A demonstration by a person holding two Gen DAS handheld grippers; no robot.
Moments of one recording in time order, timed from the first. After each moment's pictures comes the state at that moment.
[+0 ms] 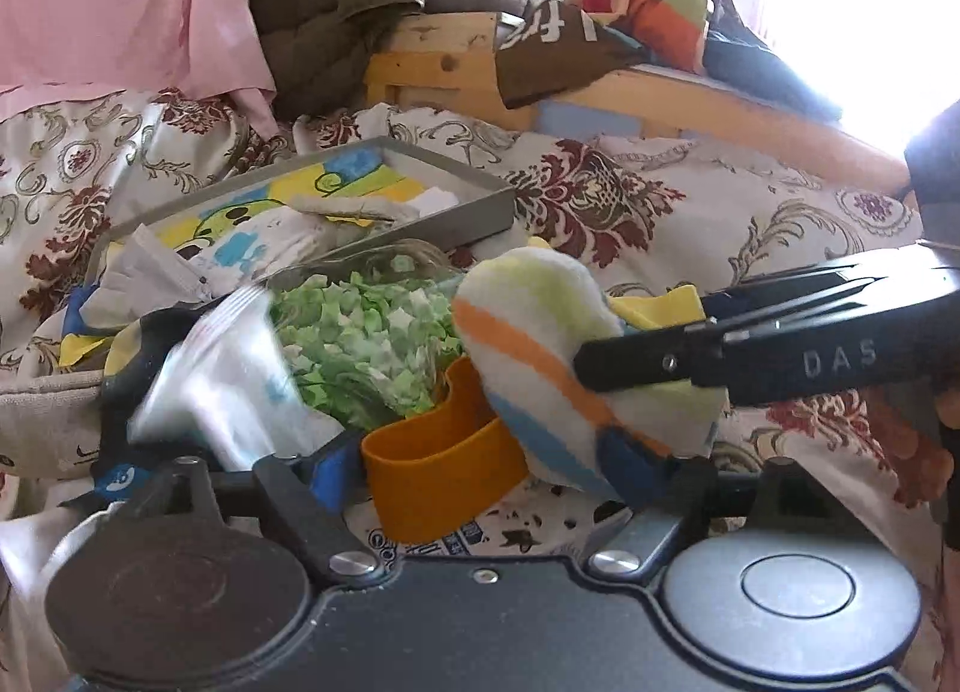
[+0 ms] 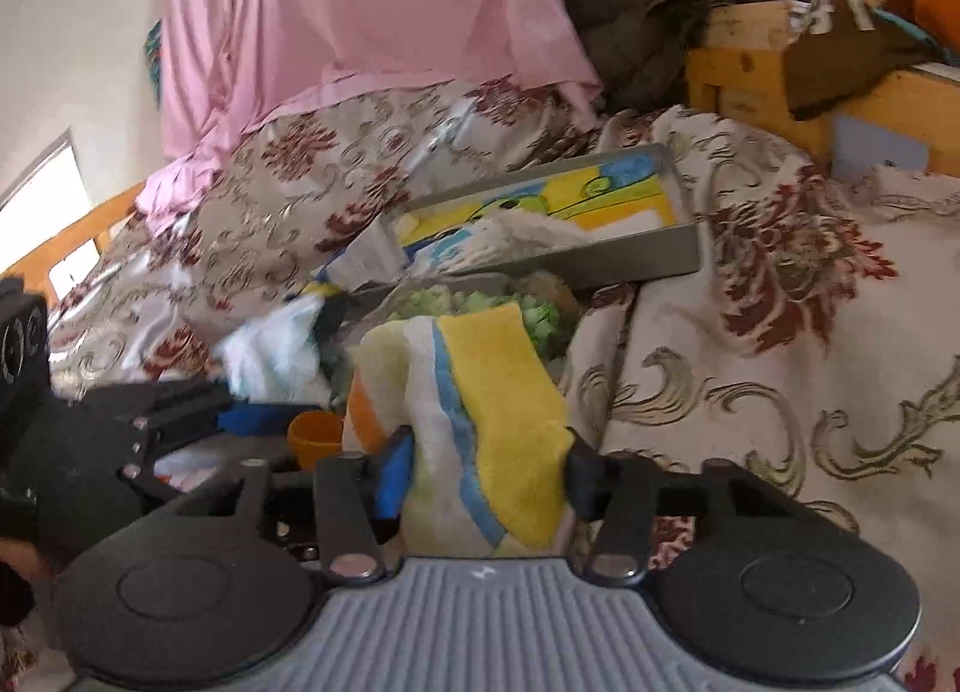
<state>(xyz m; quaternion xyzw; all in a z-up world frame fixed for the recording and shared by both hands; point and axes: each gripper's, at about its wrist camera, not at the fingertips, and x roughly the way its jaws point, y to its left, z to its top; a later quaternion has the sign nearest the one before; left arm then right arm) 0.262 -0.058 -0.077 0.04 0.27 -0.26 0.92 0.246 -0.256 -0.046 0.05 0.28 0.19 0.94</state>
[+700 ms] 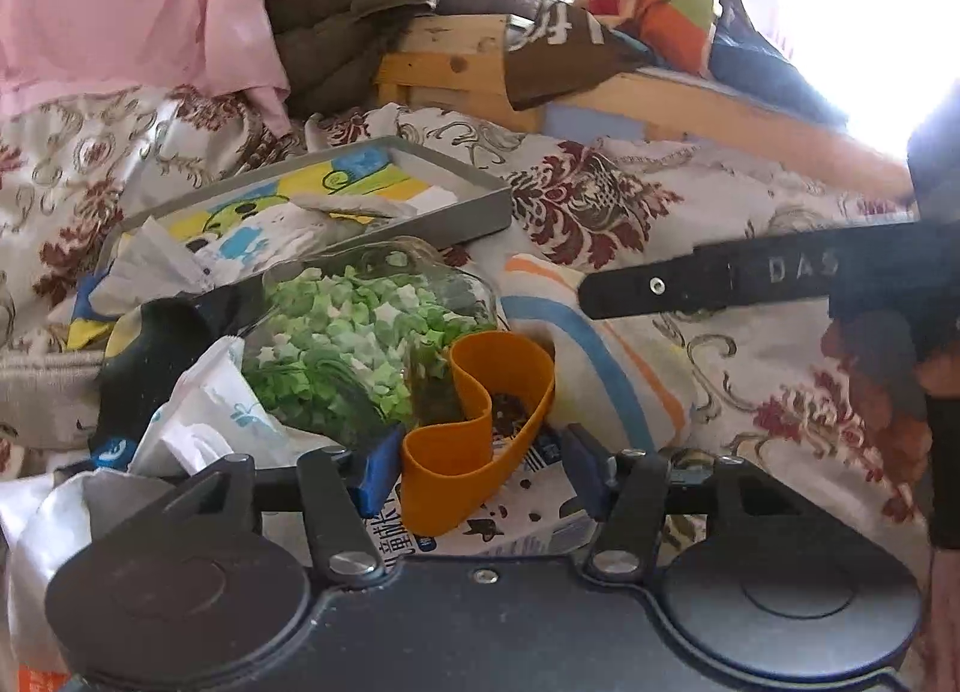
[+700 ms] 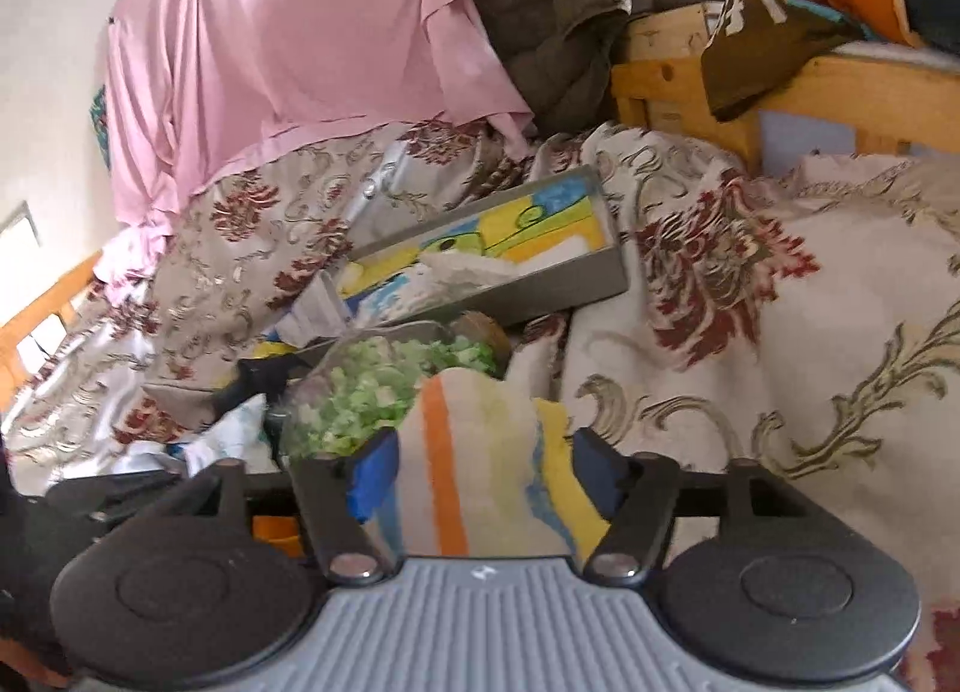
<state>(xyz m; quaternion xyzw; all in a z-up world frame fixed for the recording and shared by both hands) 0.246 -0.071 -0.076 0.04 0.28 -0.25 0.93 0.251 -0.275 -0.043 0.10 0.28 0.17 0.94</state>
